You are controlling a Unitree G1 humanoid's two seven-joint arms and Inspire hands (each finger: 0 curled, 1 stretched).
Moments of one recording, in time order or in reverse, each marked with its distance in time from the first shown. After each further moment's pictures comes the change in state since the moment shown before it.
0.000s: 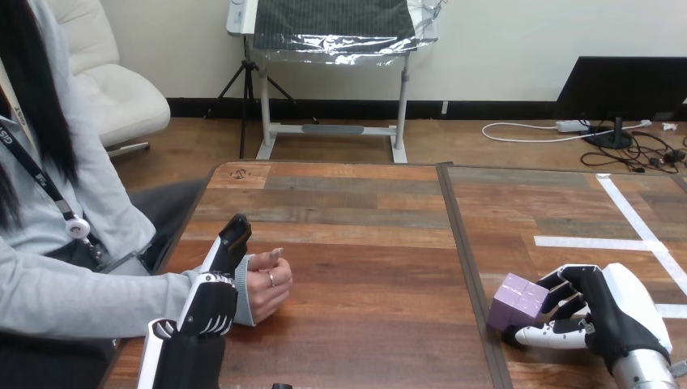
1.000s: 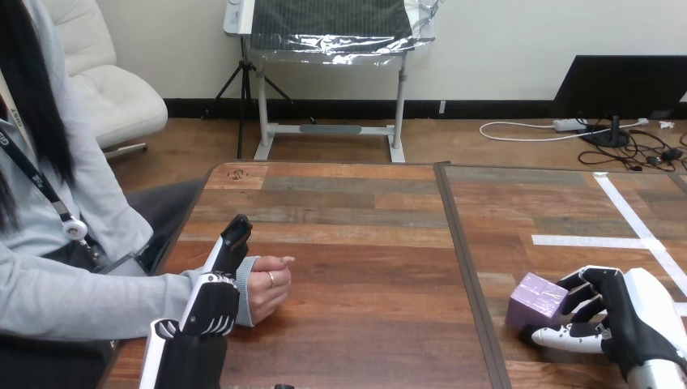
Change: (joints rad) left arm 0.000 0.004 -0.006 0.000 -0.003 0.004 -0.006; right arm 0.003 -0.012 -0.013 0.086 0.000 -0.098 -0.112
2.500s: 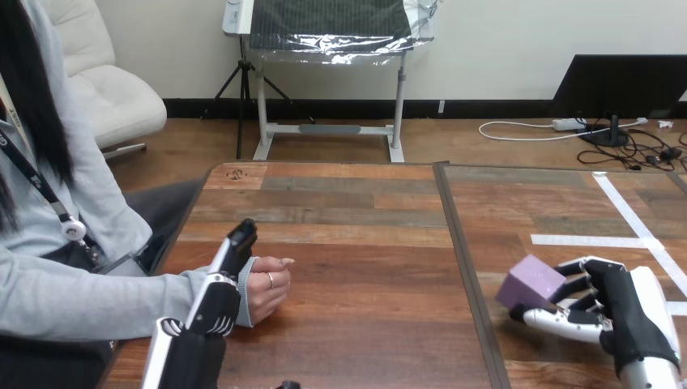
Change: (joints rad) left arm -0.002 -0.004 0.078 0.004 0.094 0.038 0.000; right arm 0.011 0.049 -0.038 -0.038 0.196 -0.041 0.044
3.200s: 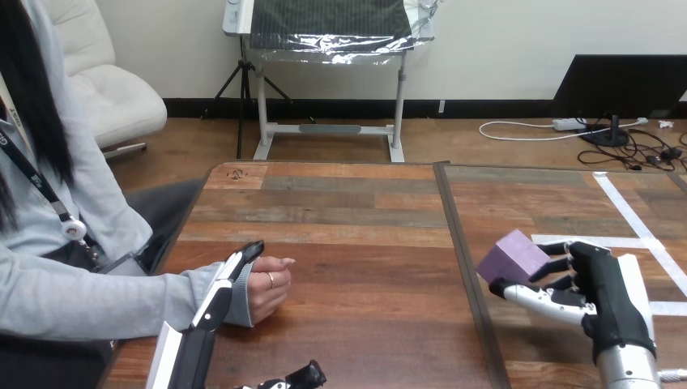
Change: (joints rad) left arm 0.041 -0.060 0.270 -0.099 0.589 0.231 0.341; right arm 0.000 0.091 -0.024 -0.103 0.092 0.026 0.026
